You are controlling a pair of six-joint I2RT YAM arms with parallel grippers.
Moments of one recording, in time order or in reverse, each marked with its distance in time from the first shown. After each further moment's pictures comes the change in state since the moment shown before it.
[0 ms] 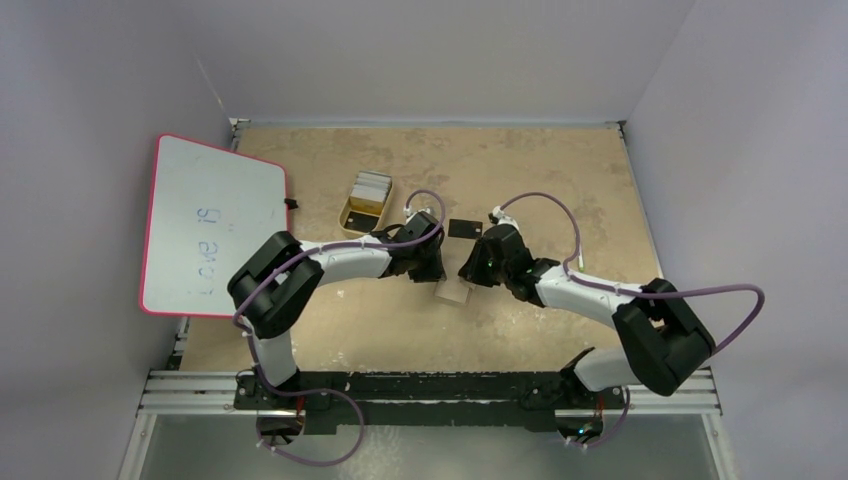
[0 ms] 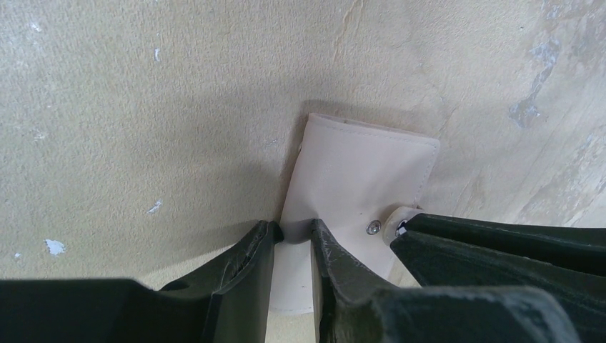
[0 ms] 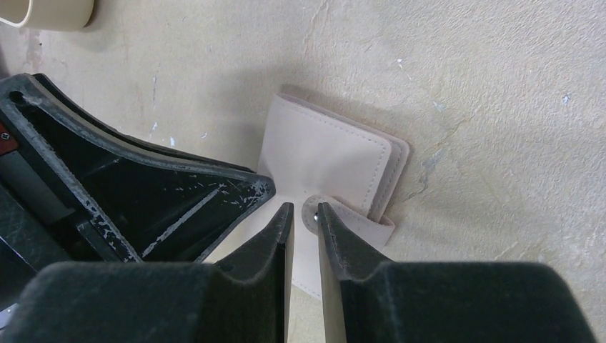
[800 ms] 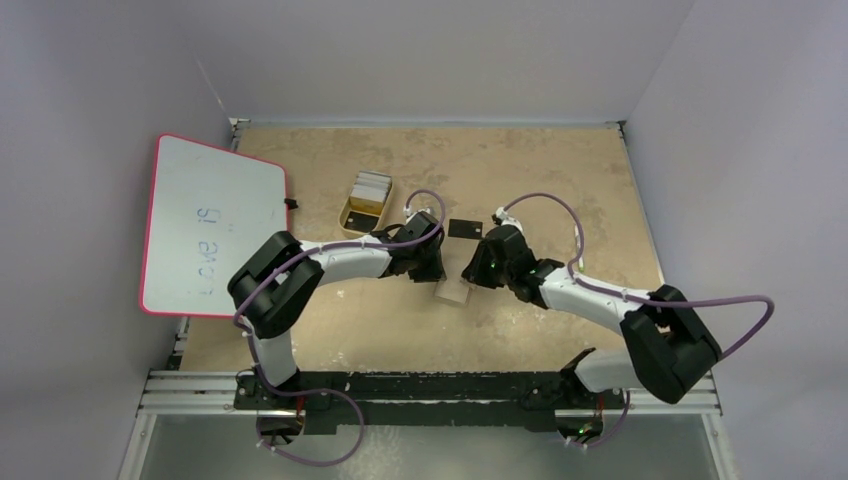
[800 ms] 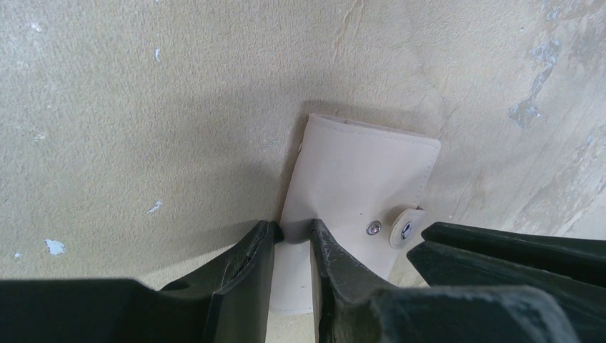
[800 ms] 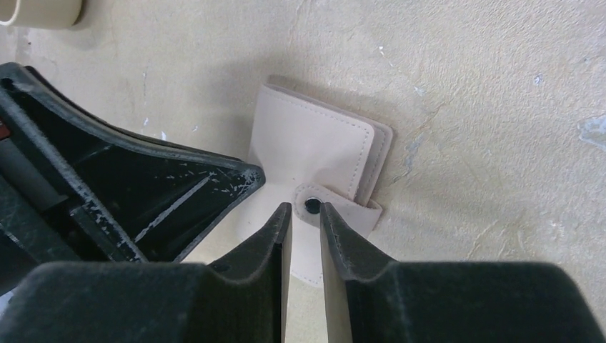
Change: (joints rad) left arm 0.000 0.001 0.002 -0.002 0.000 -0.002; right arm 0.000 -0.052 -0.005 -0.063 0.020 0.008
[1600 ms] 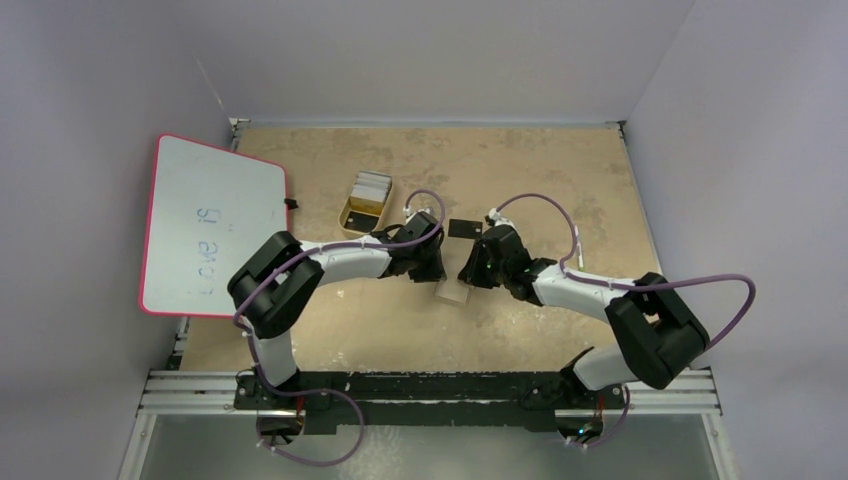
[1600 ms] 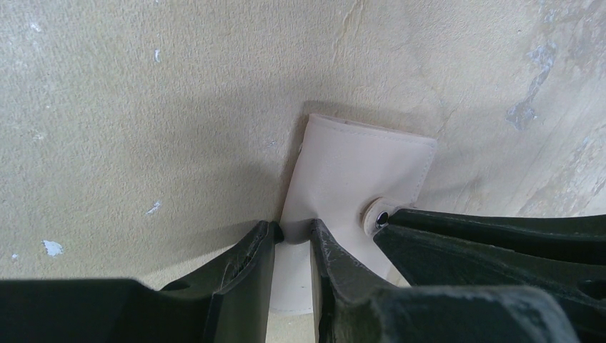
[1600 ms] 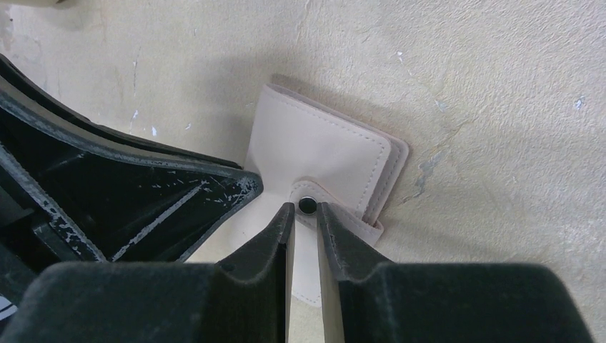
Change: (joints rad) left arm 0.000 0.000 -0.005 0.009 0.000 -0.008; right arm -0.004 0.092 -0.003 0.085 -0.052 -0.042
